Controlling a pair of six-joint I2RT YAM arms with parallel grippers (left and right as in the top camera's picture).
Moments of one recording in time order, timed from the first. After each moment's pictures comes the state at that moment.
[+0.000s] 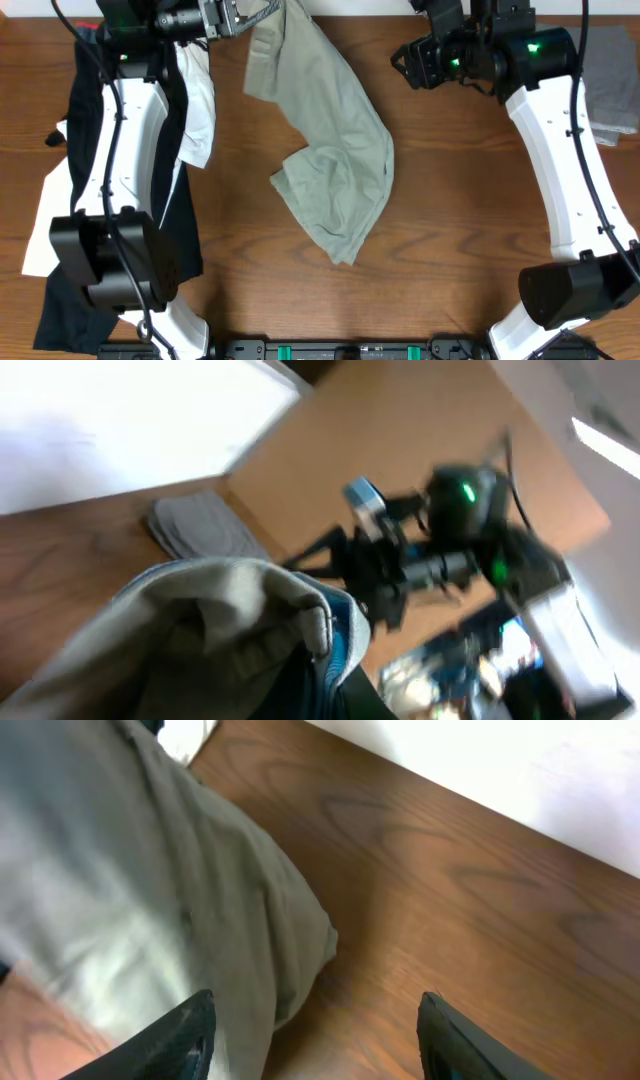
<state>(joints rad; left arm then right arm) 0.04 1.87 1.69 0.18 1.37 -0.86 0.22 1.81 1.95 -0.97 -0.34 -0.17</state>
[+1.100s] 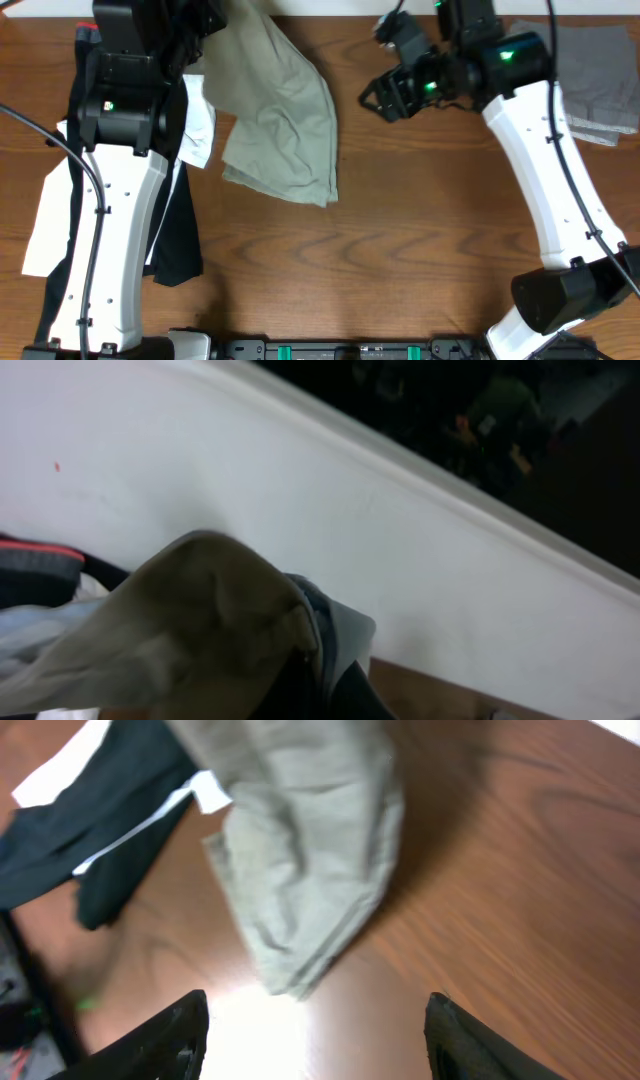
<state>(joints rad) -0.12 1.51 1.69 -0.42 0.00 -0.53 0.34 1.81 1.95 -1.13 -0.48 -0.21</state>
